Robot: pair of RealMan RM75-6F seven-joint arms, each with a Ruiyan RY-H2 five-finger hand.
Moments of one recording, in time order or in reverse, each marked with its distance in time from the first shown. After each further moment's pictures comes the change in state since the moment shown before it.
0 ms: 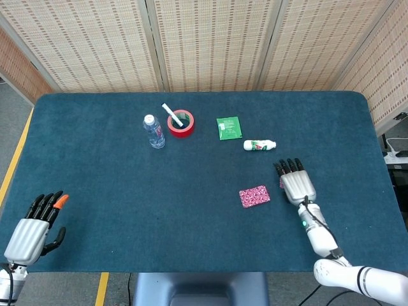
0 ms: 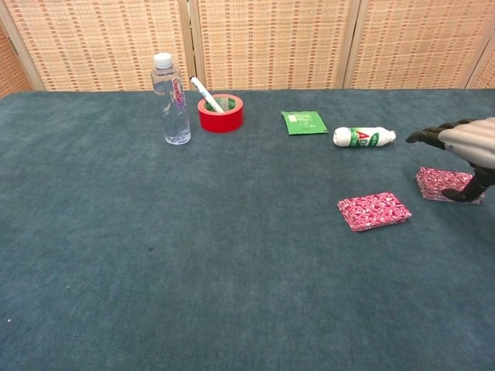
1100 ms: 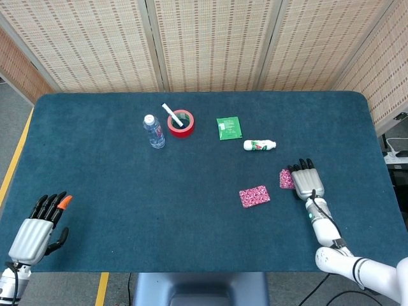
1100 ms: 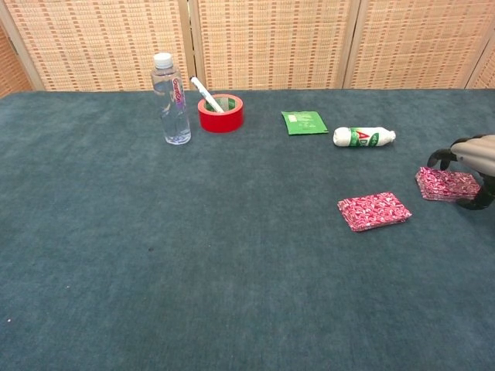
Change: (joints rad) left arm -0.005 -0.017 0.000 0.007 -0.009 -0.016 0.031; right arm 0.023 -0.073 -0.002 0.224 0.069 -0.121 0.068
